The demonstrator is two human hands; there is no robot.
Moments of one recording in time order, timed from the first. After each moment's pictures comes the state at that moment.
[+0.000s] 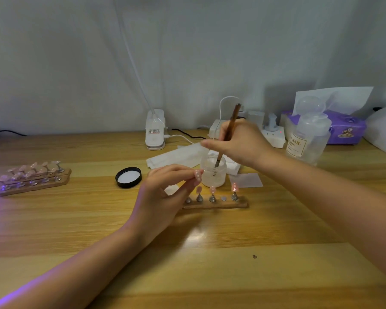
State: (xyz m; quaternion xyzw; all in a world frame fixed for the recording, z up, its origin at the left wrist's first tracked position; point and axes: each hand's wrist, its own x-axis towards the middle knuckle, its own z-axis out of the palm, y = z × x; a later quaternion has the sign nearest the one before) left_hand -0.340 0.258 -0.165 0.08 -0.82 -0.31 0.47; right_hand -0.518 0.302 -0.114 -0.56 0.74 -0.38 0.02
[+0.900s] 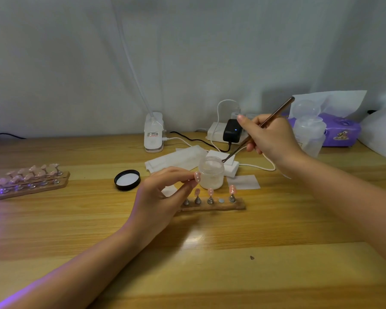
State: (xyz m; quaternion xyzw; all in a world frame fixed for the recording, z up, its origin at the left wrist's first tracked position) left_hand -0.339 0.256 -0.167 0.09 -0.81 -0.35 0.46; right_hand -0.542 0.328 -0.108 -0.42 0.71 -0.57 0.05
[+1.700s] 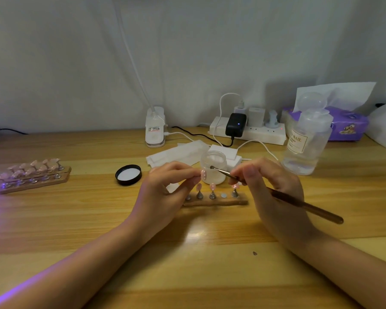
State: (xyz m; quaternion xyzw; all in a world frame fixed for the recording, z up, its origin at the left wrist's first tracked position) left_hand -0.340 0.254 -0.169 0.09 -0.83 -0.31 0.45; right_hand -0.478 0.380 -0.164 -0.57 0.57 -0.58 -0.08
